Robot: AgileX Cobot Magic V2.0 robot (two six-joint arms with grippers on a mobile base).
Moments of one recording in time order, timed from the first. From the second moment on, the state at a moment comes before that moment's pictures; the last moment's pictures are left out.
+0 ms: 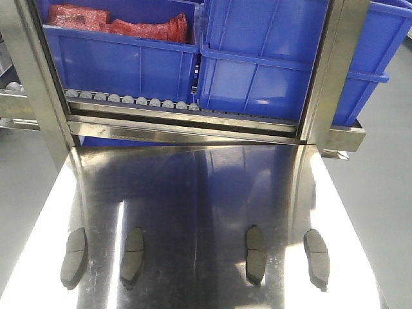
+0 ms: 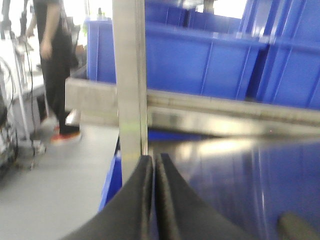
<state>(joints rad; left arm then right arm) 0.00 -0.01 0.03 0.08 0.04 -0.08 -0.02 -0.01 0.03 -0.08 0.23 0.06</state>
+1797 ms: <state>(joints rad) 0.00 1.00 -1.10 -0.02 0.95 0.01 -0.02 -0.01 0.03 -0.08 0.23 0.06</state>
